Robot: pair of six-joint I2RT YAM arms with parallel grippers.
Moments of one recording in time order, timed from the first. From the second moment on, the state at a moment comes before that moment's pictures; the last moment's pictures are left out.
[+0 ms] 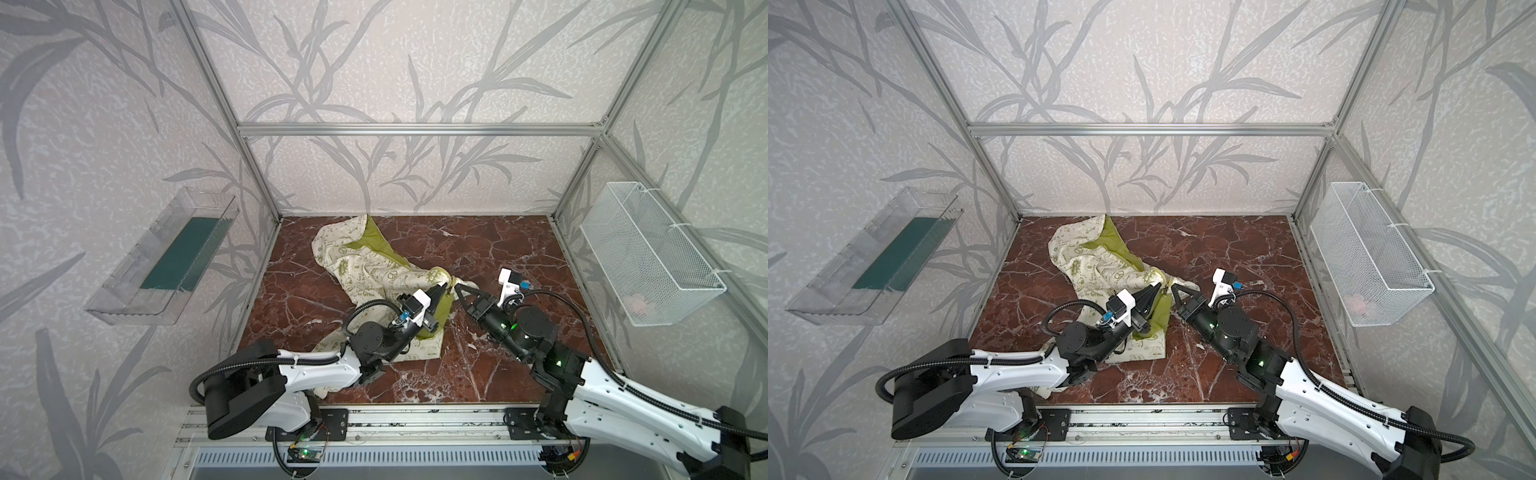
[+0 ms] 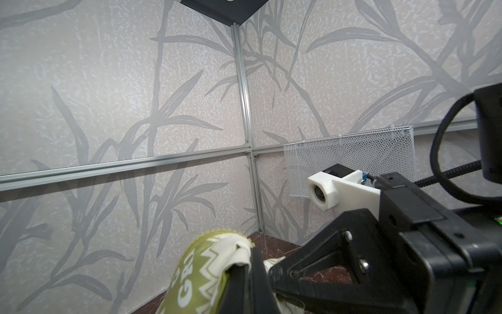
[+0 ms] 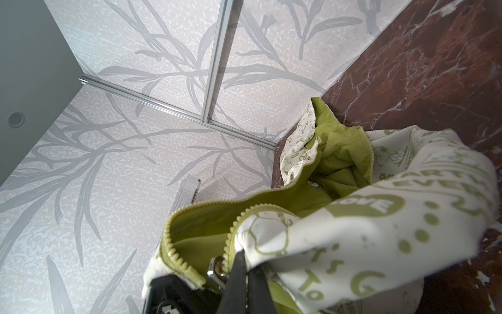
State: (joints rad) left arm -1.08 1.37 0.52 1.28 -0.22 0.25; right arm 0.94 0.79 0.55 0.21 0.29 1.23
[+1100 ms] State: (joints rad) left arm -1.09 1.38 0.52 1.29 -0.25 0.26; right arm 0.94 0.79 0.55 0.23 0.28 1.23
